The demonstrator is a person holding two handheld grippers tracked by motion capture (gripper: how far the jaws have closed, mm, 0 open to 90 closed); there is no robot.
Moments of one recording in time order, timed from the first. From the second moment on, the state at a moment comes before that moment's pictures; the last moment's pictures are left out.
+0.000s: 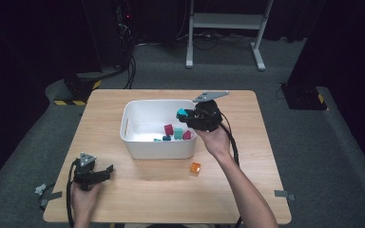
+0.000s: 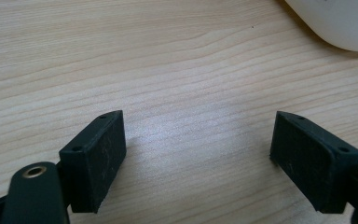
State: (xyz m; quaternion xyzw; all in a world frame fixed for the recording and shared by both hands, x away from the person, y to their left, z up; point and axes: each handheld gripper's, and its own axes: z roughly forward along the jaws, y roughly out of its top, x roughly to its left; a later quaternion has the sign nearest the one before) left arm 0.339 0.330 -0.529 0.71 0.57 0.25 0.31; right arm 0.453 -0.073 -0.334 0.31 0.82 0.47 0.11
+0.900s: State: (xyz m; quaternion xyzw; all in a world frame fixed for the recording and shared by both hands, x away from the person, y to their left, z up) left arm 0.339 0.330 -0.529 0.71 0.57 0.25 0.31; right arm 0.477 -0.042 -0.354 0.31 0.84 0.44 0.09
